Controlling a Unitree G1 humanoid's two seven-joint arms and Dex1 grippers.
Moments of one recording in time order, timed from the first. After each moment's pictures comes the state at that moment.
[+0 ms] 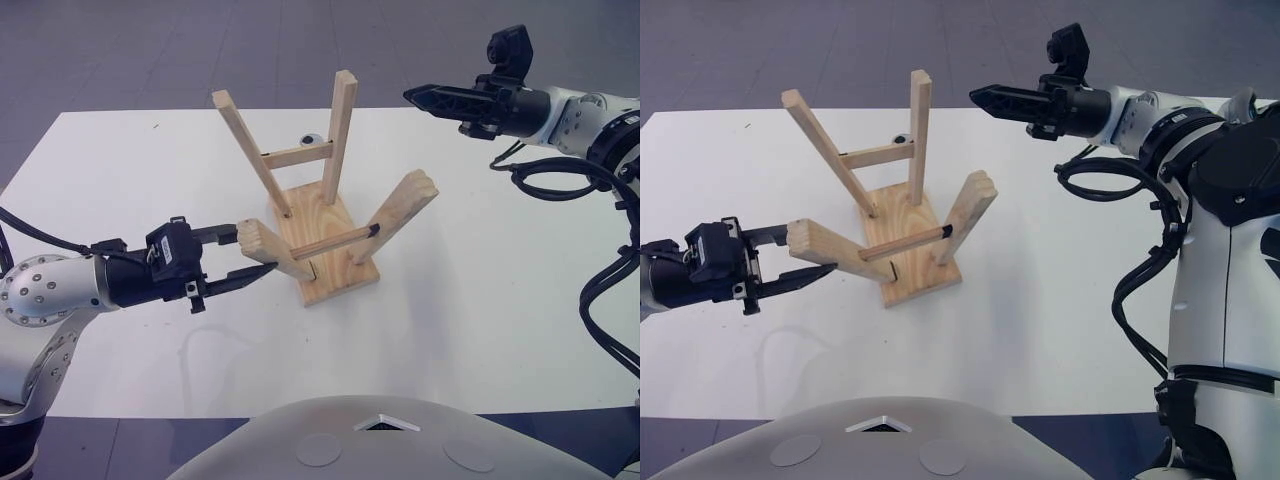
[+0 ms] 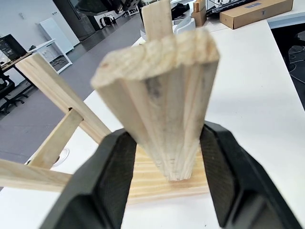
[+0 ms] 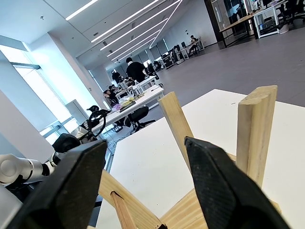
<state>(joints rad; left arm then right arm) 0.26 0.93 0.25 -0.67 -0.67 0.30 -0.97 -1.52 -0.68 -0.85 2.07 -0.54 0.19 1.62</state>
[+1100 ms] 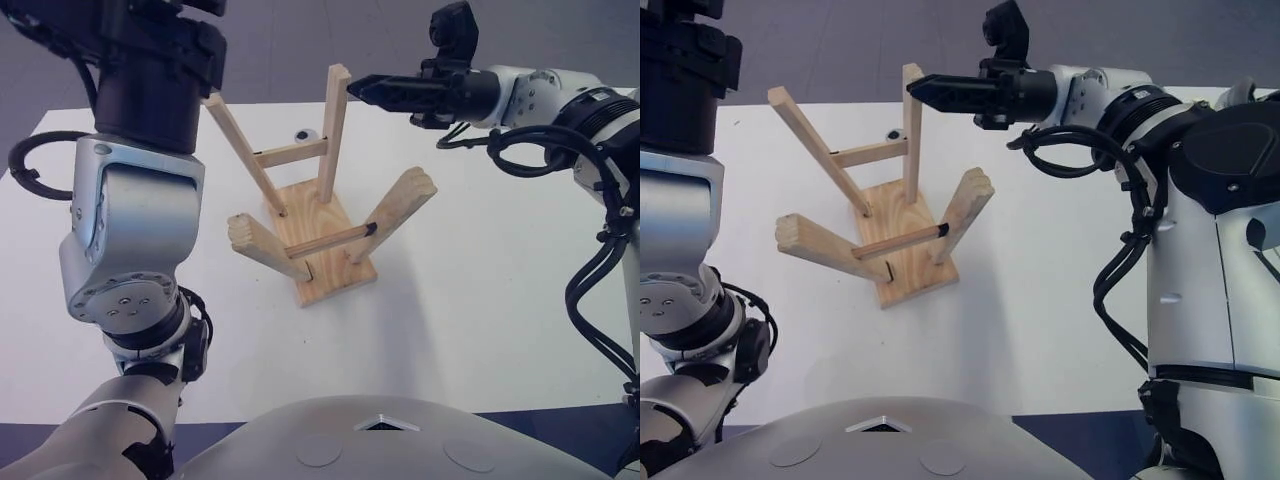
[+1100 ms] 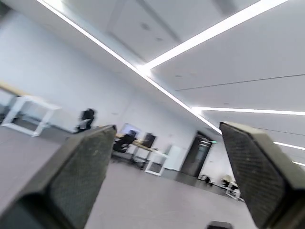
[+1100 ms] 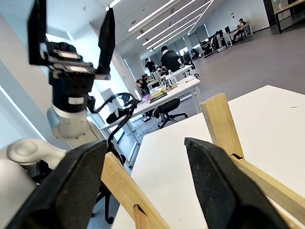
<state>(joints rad) -0.57 0.35 0.10 -0.84 -1.19 0.49 0.59 -1.55 -0.55 -1.17 2.07 -0.83 0.16 1.62</state>
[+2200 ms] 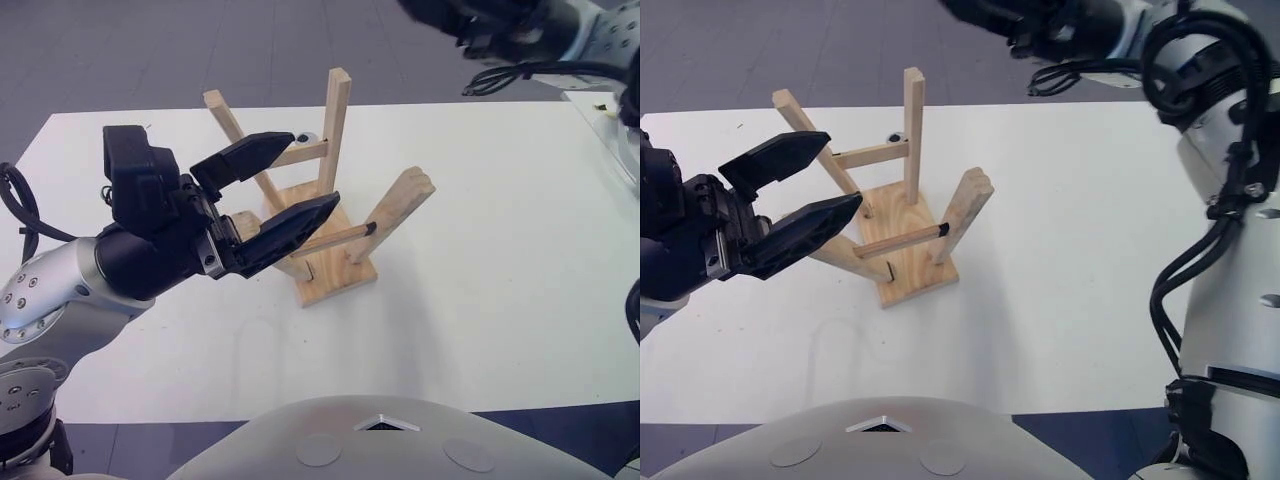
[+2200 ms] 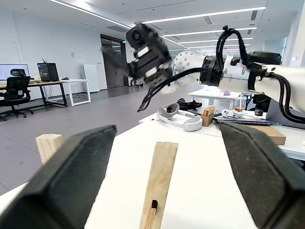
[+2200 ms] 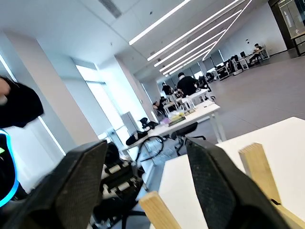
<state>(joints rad) -0.01 0.87 0.35 -0.97 -1.48 0.58 -0.22 -1.59 -0.67 -1.67 2.07 -1.17 0.47 1.62</state>
